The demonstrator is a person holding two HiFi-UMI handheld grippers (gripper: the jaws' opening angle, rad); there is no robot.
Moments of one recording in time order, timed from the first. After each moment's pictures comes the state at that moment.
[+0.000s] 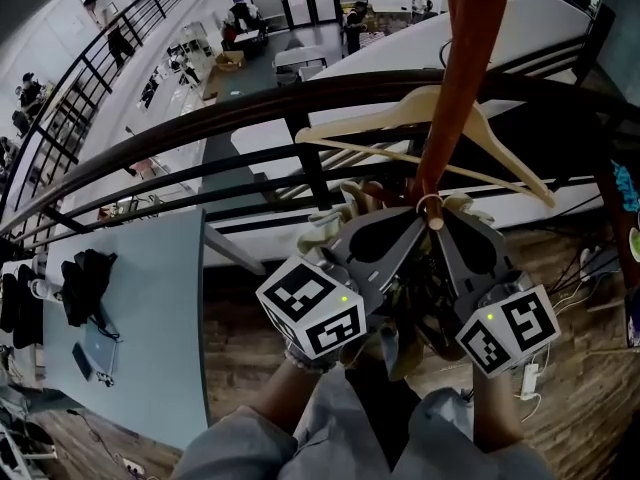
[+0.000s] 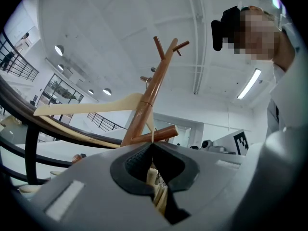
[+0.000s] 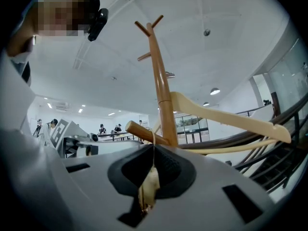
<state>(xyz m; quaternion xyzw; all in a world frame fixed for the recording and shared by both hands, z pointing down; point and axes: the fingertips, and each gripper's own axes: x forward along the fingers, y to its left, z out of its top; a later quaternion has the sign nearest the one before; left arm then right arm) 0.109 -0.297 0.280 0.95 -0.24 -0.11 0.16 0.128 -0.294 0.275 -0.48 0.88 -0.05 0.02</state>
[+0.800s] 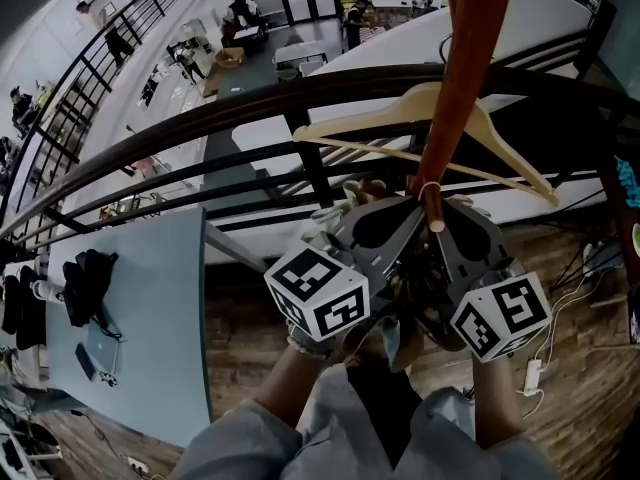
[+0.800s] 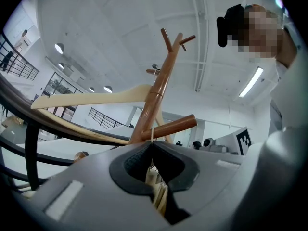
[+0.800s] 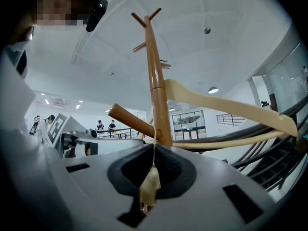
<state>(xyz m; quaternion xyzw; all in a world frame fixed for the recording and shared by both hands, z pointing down) 0.115 -0.317 0.298 0.95 -0.23 -0.09 0.16 0.129 -0.315 0.295 -0.49 0.87 -0.05 -0.01</state>
